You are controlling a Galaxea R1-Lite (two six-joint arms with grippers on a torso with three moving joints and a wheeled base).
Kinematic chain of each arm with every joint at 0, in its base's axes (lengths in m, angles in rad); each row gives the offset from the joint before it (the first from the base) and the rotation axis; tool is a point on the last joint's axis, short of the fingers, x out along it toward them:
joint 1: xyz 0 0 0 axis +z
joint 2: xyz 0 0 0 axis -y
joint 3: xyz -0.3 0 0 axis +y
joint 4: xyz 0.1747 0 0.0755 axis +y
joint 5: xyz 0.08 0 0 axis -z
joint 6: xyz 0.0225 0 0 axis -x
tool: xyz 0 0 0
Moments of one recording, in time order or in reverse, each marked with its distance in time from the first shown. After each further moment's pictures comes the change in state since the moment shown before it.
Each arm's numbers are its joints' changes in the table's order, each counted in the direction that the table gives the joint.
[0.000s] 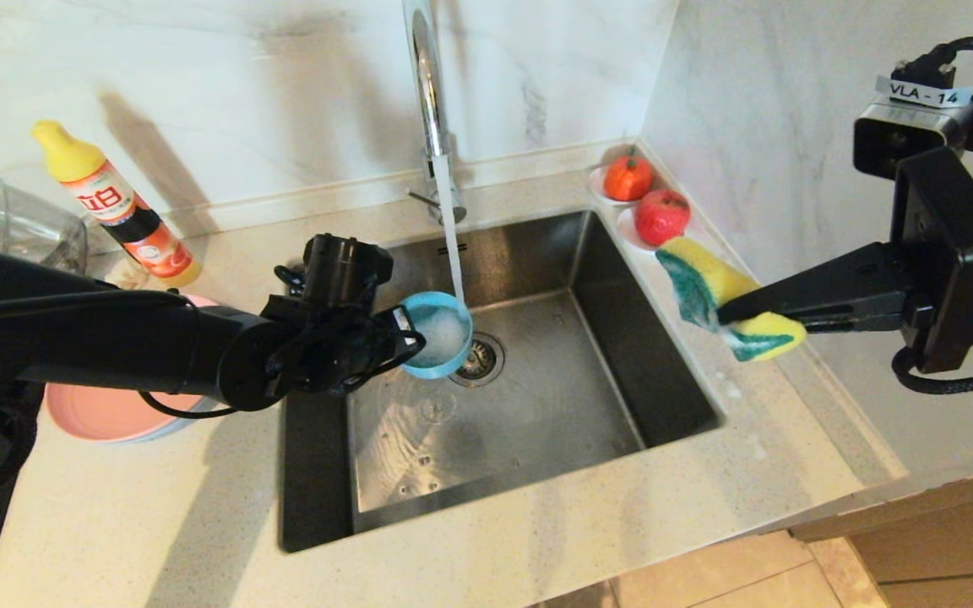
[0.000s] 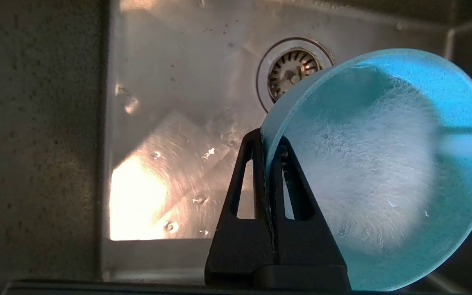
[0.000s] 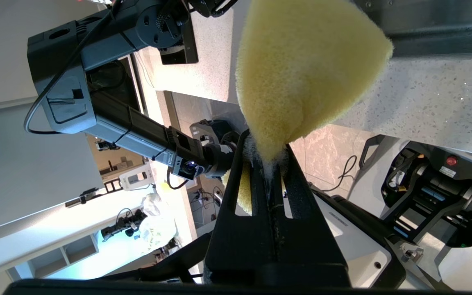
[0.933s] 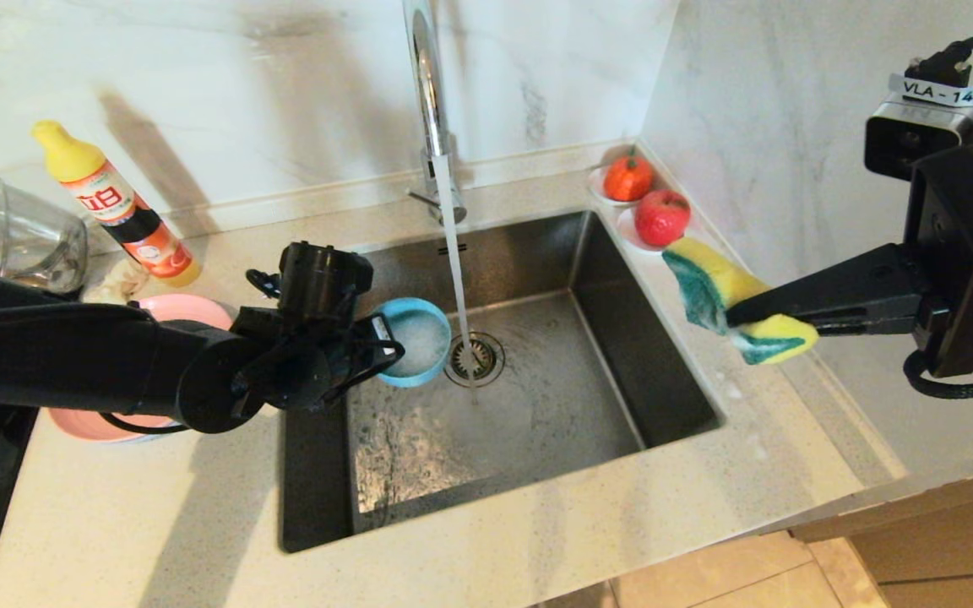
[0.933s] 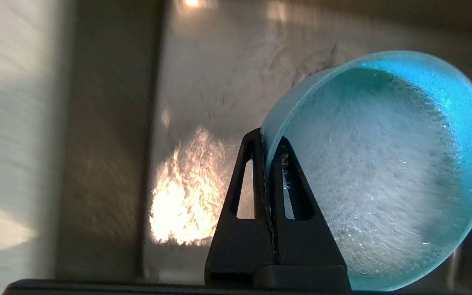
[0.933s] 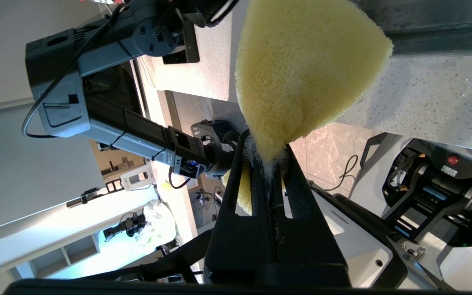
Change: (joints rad) left arm 0.008 0.075 0.115 -0.052 -0.094 -0.043; right arm 0.001 0.016 0.010 0.002 0.001 -0.004
